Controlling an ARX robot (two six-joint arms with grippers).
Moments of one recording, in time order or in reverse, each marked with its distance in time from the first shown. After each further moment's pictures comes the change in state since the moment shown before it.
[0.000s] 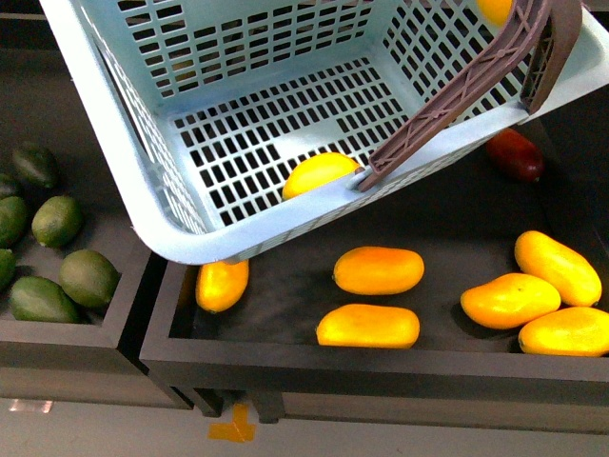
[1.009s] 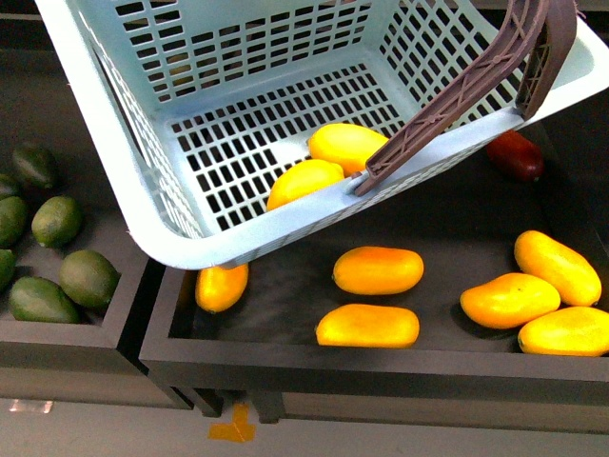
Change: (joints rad) left arm 0.000 0.002 -0.003 0.000 0.000 -0.002; right arm -0.192 -0.548 -0.901 0.751 -0.119 -0.508
